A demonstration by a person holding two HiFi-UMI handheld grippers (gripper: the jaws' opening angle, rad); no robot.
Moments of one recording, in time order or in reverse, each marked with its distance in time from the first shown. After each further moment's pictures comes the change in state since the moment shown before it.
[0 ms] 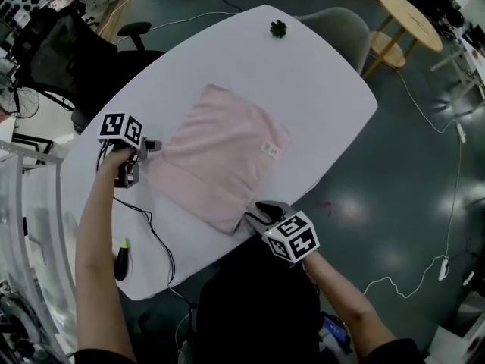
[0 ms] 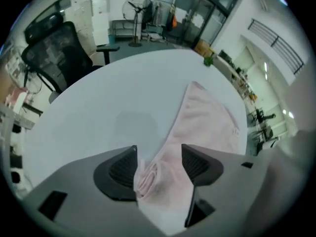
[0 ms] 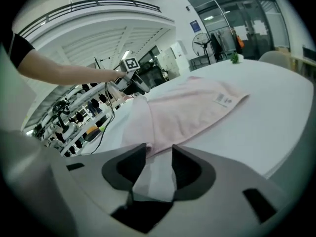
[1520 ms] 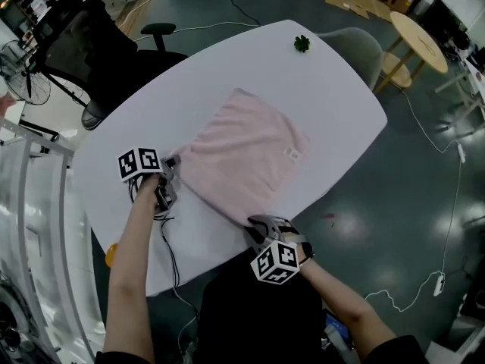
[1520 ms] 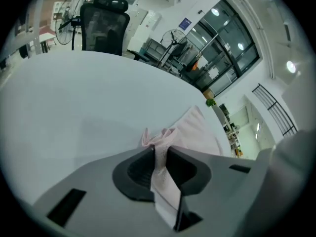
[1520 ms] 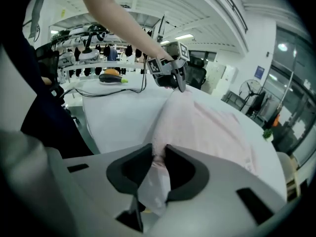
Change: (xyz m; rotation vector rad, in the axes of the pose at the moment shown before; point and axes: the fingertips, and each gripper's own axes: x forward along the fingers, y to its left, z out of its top) left arm -0.003 0.006 -0.059 -0.440 -0.345 -0.204; right arm 0.033 0.073 -0.016 -0.785 0.131 -0.142
